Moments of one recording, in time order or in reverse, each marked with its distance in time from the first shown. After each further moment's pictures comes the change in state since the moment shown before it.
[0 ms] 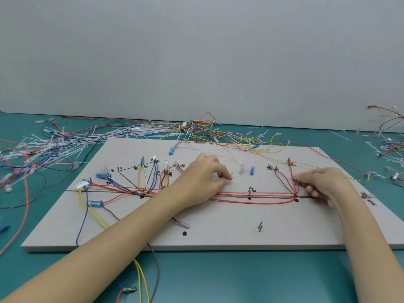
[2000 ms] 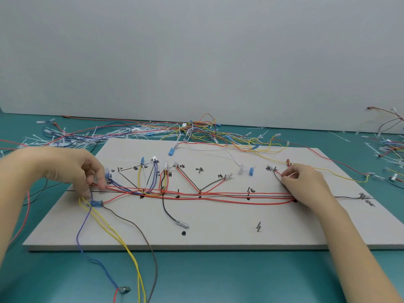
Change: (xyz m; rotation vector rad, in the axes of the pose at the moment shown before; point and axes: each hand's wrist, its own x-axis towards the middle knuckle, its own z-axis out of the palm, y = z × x) left_hand -0.088 -0.137 -0.191 0.042 -0.639 -0.652; right_hand -0.018 -0.001 0.032 -0.542 0.088 -0.333
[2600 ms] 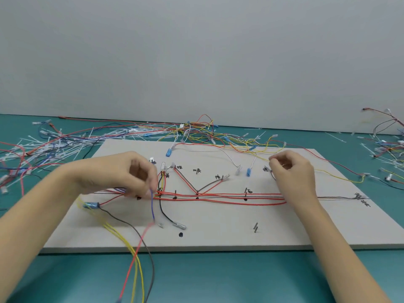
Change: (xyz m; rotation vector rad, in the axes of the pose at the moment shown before) left_hand -0.005 0.100 0.051 -0.430 -0.049 0.485; right_hand -0.018 -0.036 0.009 0.439 0.272 -0.210
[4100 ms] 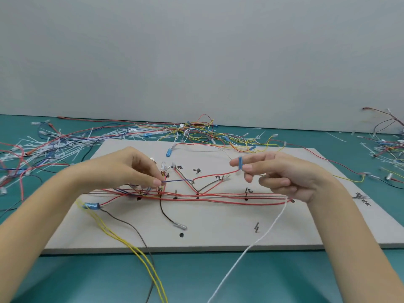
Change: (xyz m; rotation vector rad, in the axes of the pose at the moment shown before) left_hand 0.008 -0.001 0.002 0.086 0.214 -0.016; right_hand 0.007 -0.058 -0.027 0.412 -1.047 0.393
